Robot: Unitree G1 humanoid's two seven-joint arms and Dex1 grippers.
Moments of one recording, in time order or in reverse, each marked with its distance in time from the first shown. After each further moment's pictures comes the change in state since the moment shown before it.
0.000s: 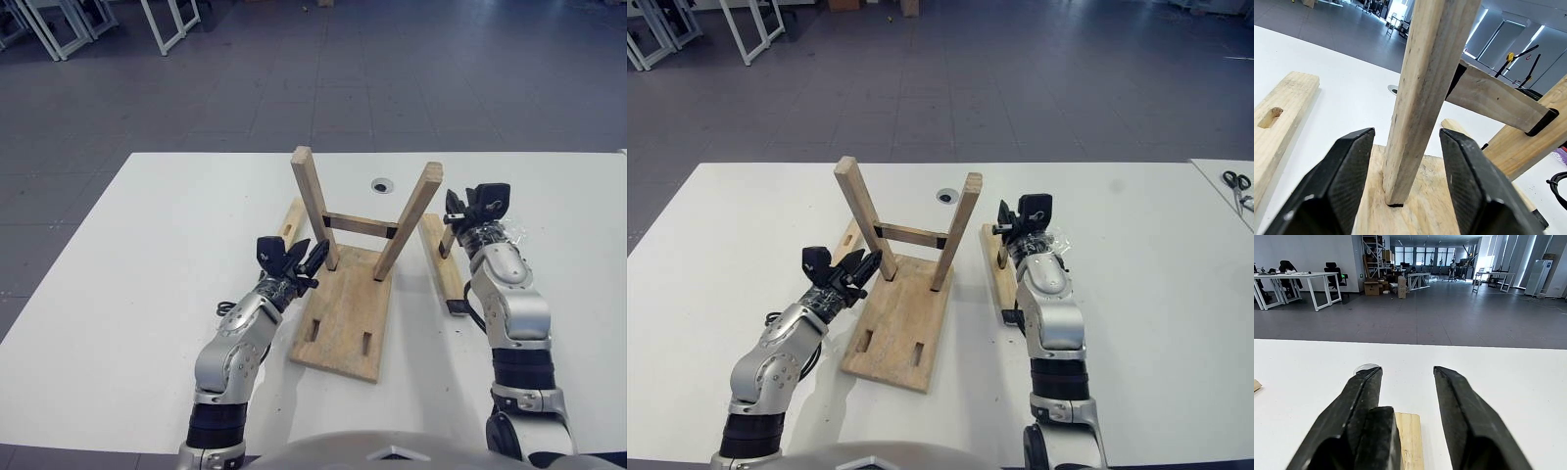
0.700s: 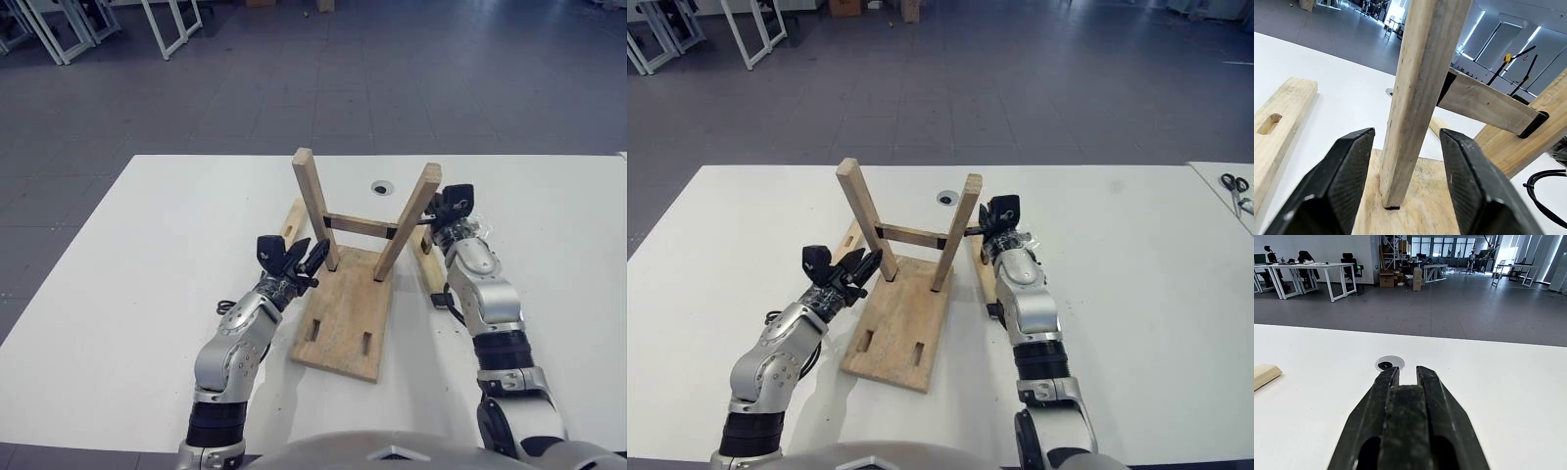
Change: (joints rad) left arm -0.003 0.002 0.000 0.000 -0.001 0.000 -0.003; right arm -0.057 -0.001 0.074 0.170 -0.001 -0.062 0.006
